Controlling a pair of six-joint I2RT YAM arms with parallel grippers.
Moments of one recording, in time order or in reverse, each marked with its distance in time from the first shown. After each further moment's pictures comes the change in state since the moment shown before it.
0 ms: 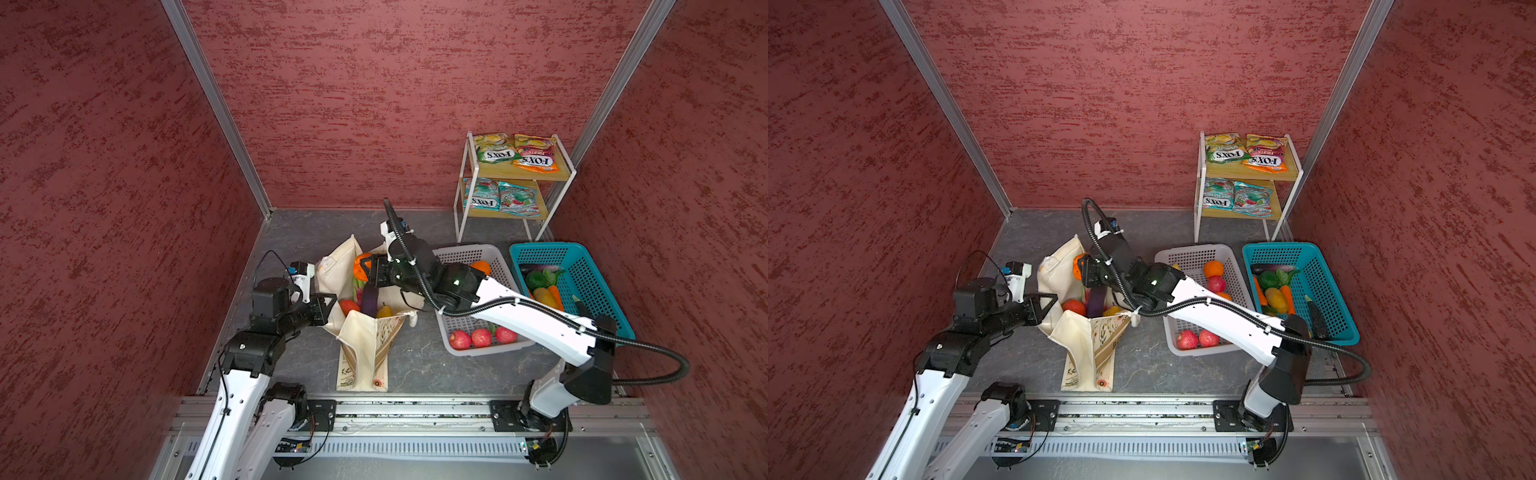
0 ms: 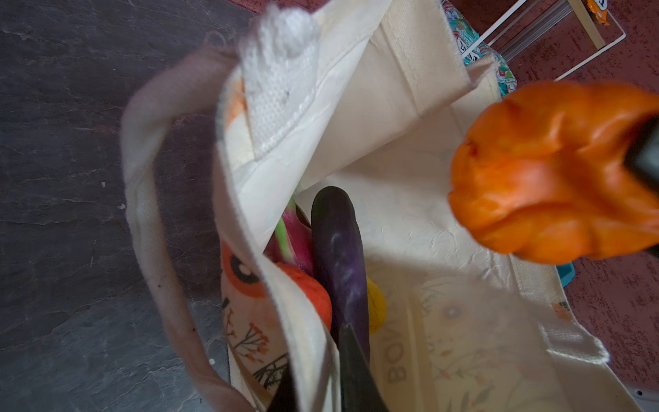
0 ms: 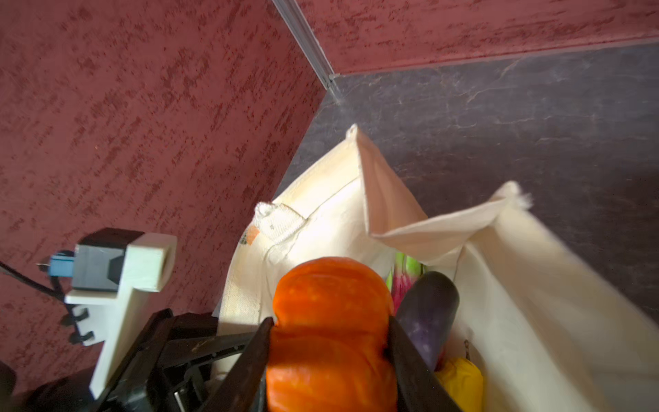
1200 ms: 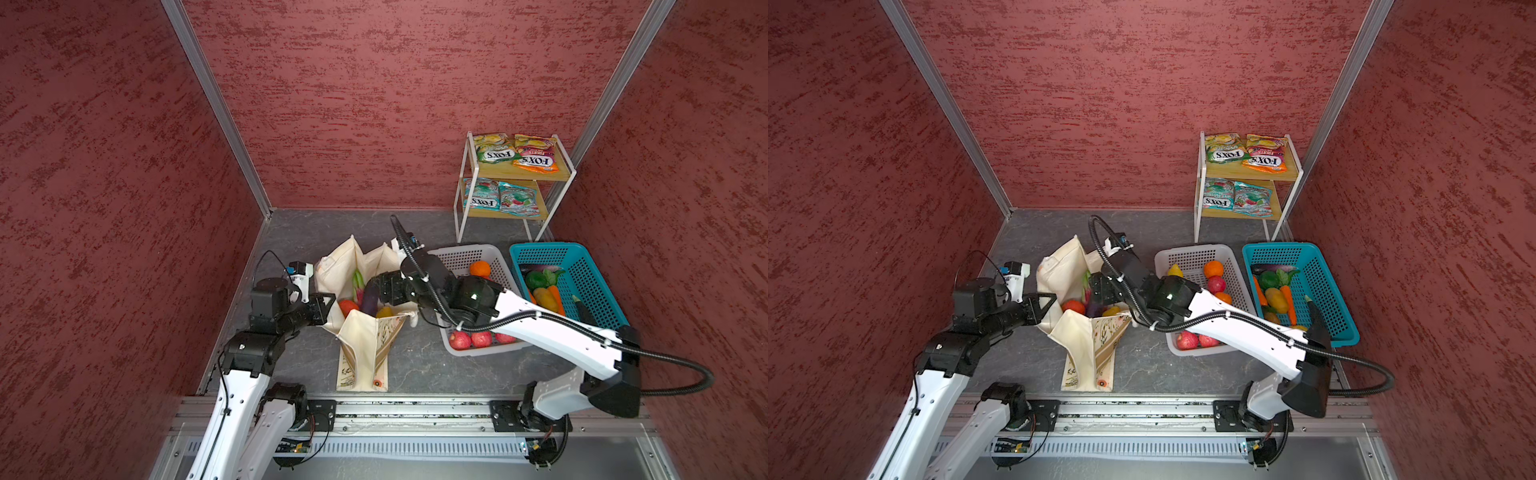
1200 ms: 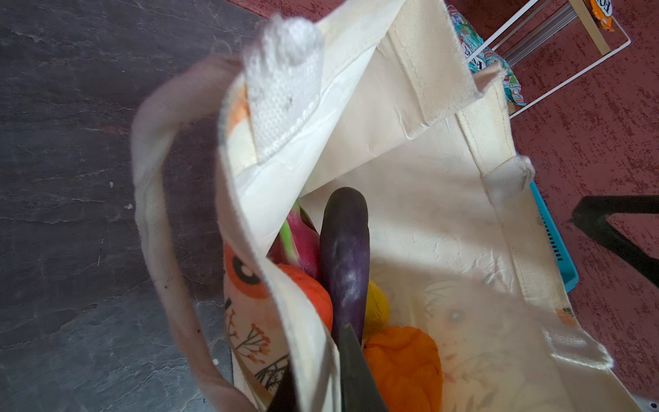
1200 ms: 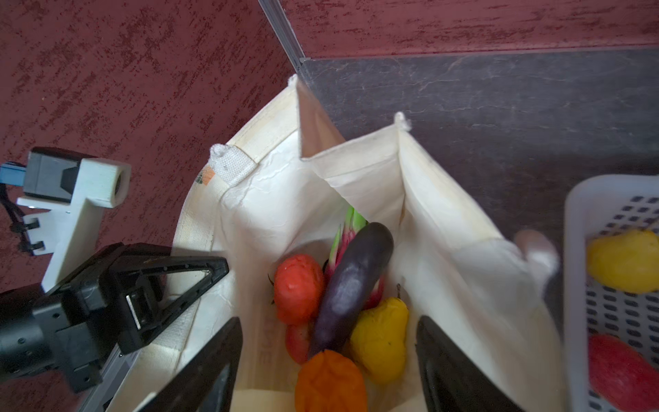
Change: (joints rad) left arm 0.016 0.000 0.000 0.000 -0.003 0.000; right arm 0.013 -0.272 -0.225 -0.079 0.116 -0.029
